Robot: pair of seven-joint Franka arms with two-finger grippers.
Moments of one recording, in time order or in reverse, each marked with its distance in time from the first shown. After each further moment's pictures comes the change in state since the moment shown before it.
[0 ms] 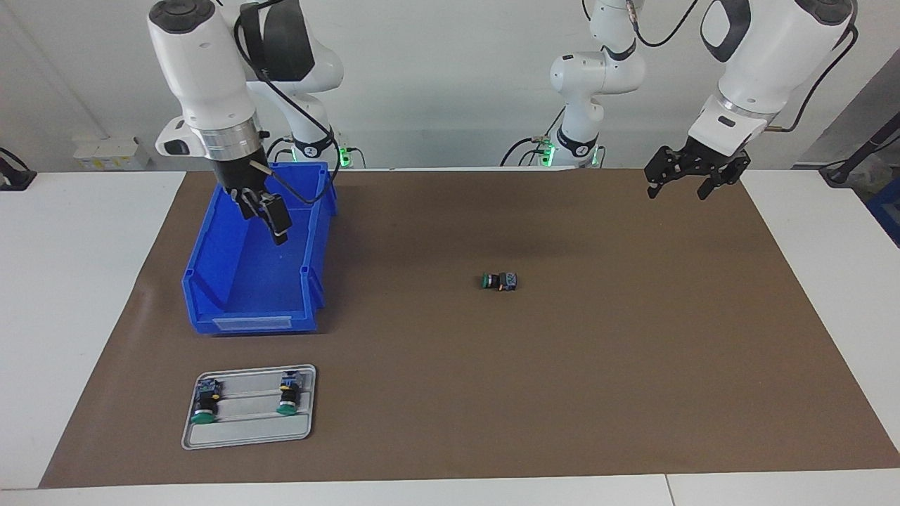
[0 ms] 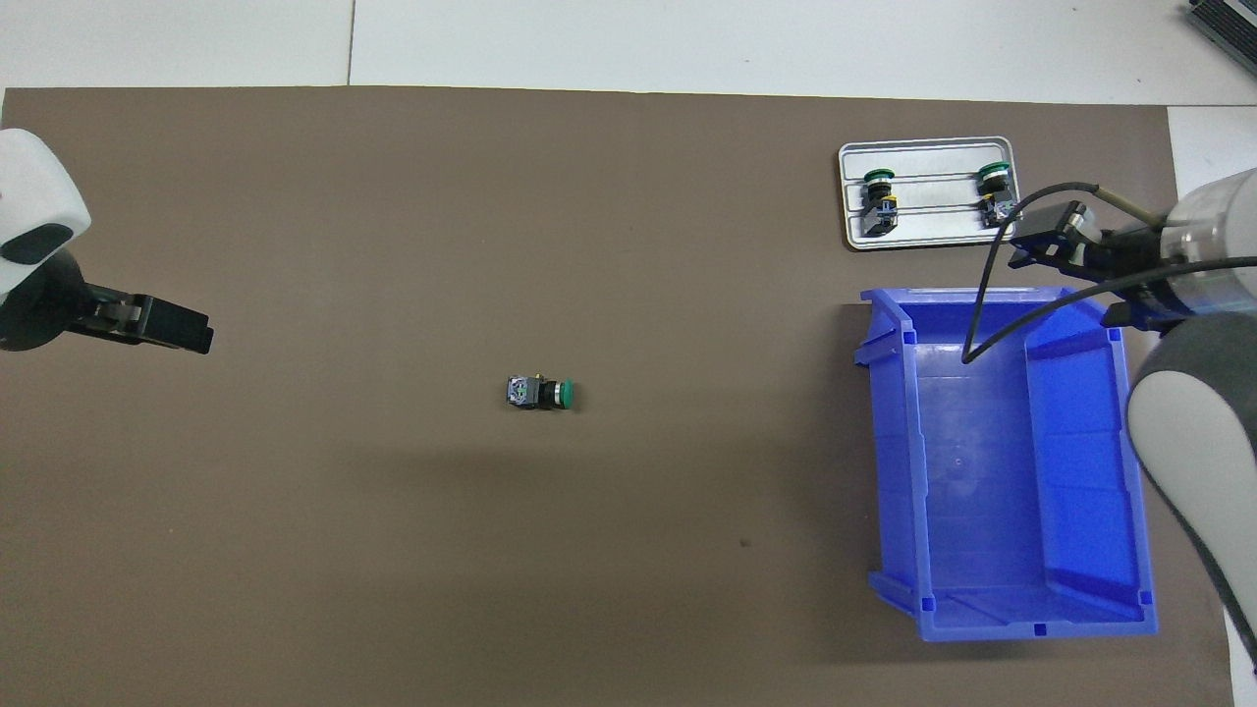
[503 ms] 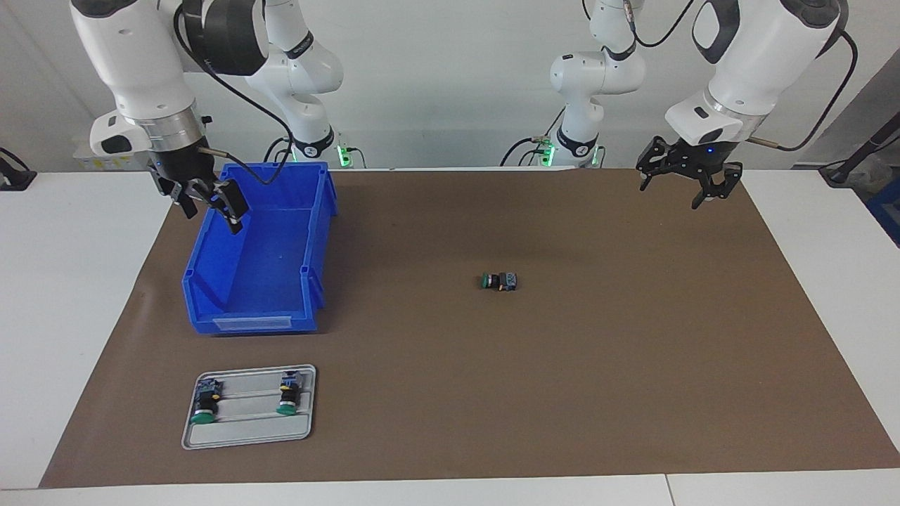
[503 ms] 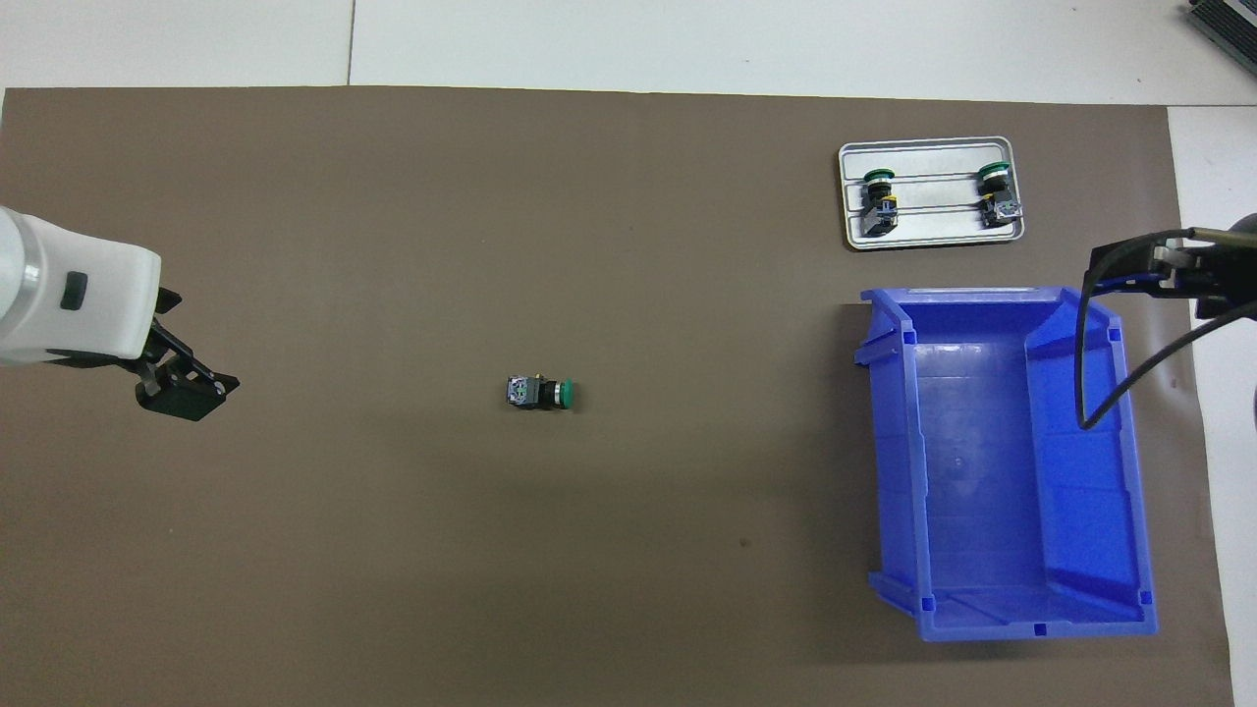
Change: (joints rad) left arm -0.047 -0.049 -0.003 -0.161 -0.004 0.149 0.689; right arm -0.051 -0.005 -0.001 0.094 0.000 -0.156 -0.417
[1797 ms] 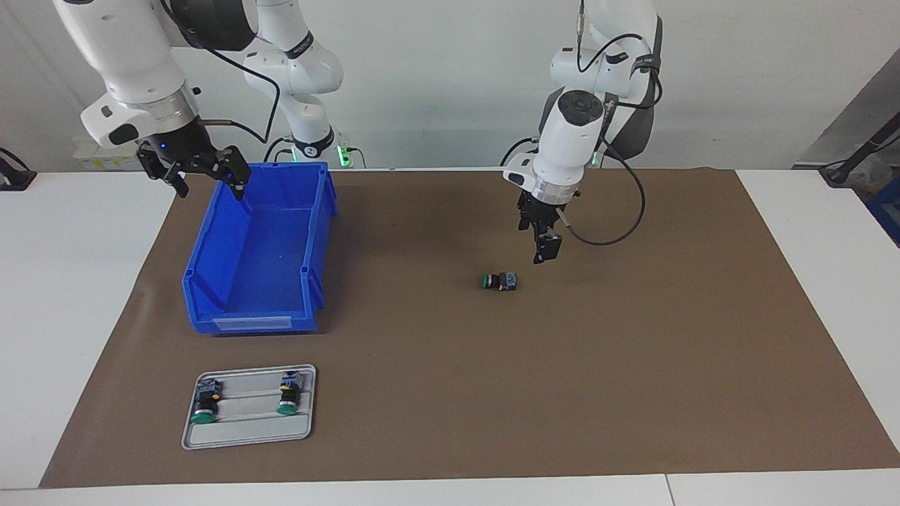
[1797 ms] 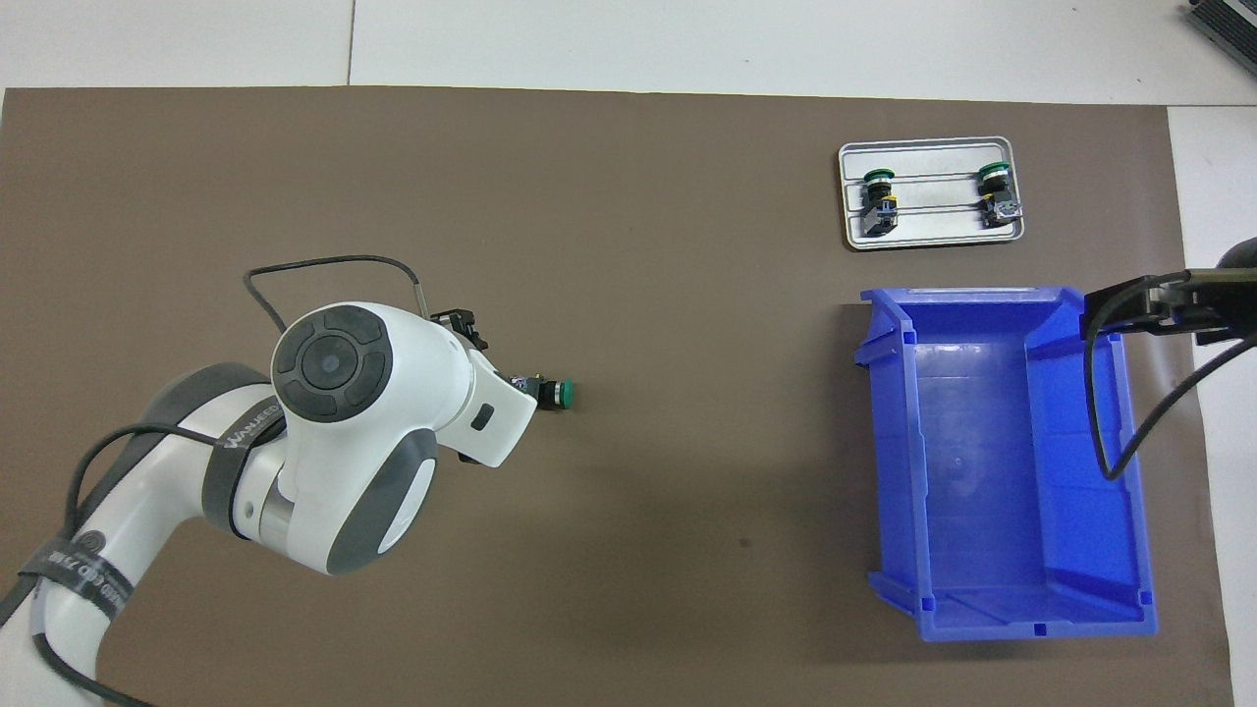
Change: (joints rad) left arm -0.367 0.128 -0.004 -0.267 -0.009 0.469 0.012; right arm -0.001 -0.001 0.007 0.000 0.019 -0.088 -0.091
